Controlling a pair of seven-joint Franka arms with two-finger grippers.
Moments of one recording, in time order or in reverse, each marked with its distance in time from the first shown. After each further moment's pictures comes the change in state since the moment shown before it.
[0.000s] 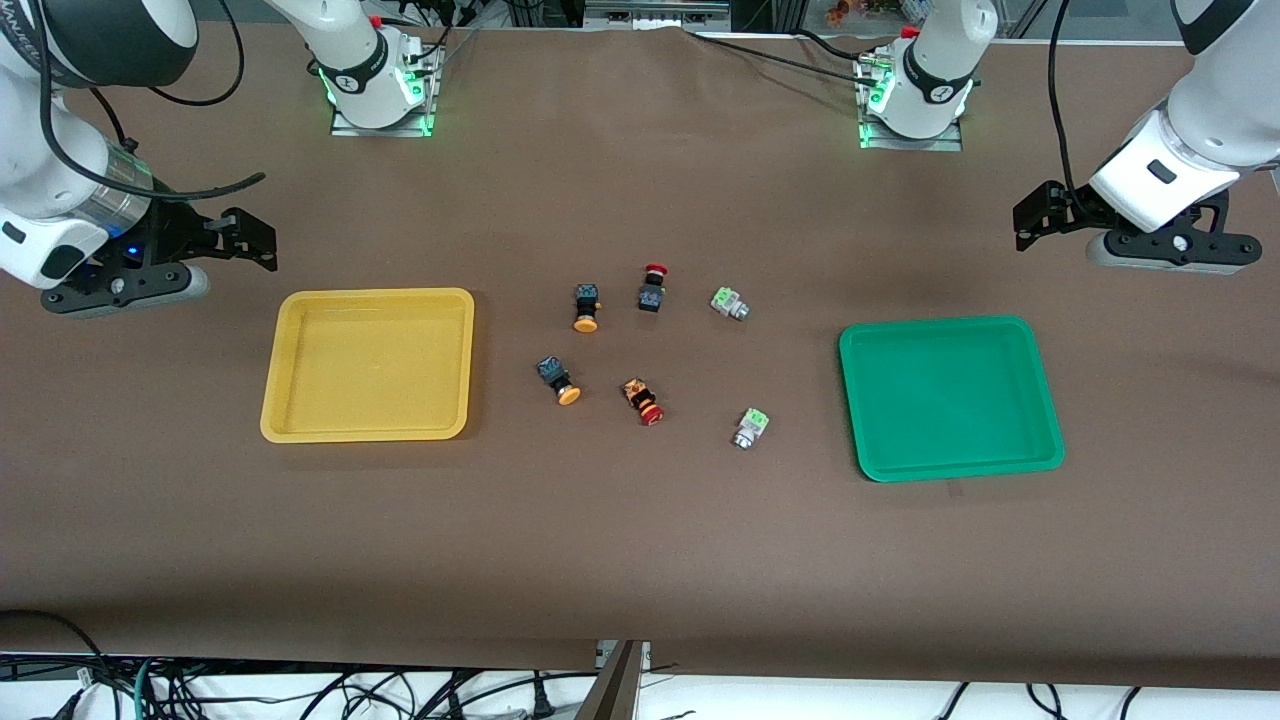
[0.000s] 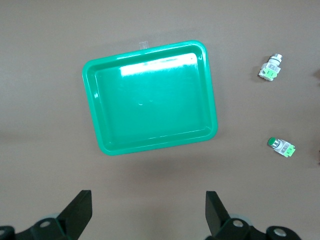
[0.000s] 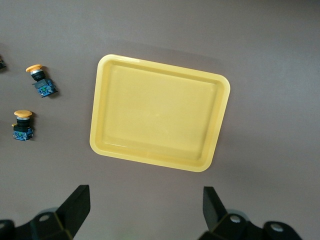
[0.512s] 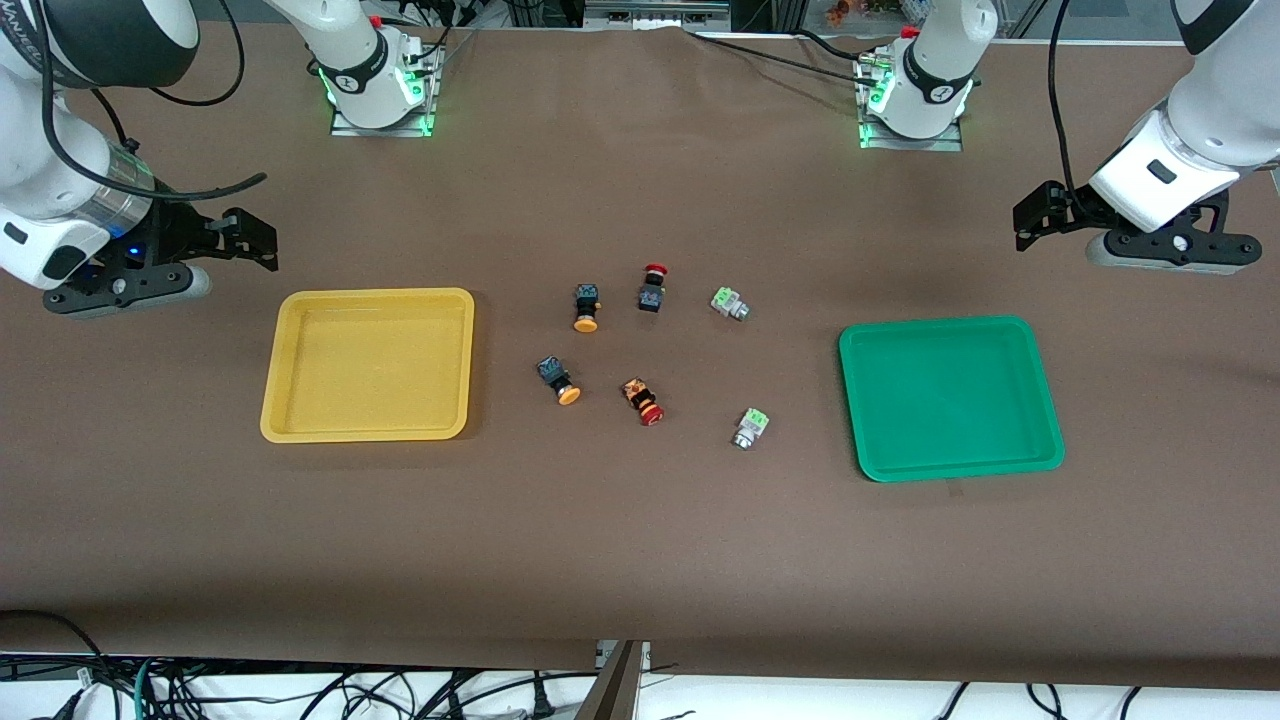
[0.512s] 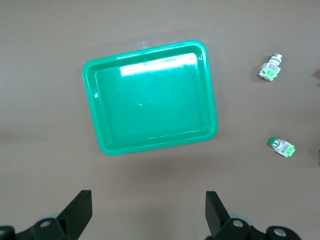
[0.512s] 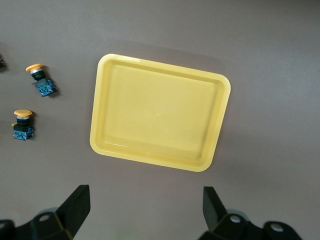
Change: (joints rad) left arm 0.000 0.000 0.000 0.000 0.000 0.000 0.000; right arm 0.000 0.001 0.001 0.000 0.000 -0.001 0.000
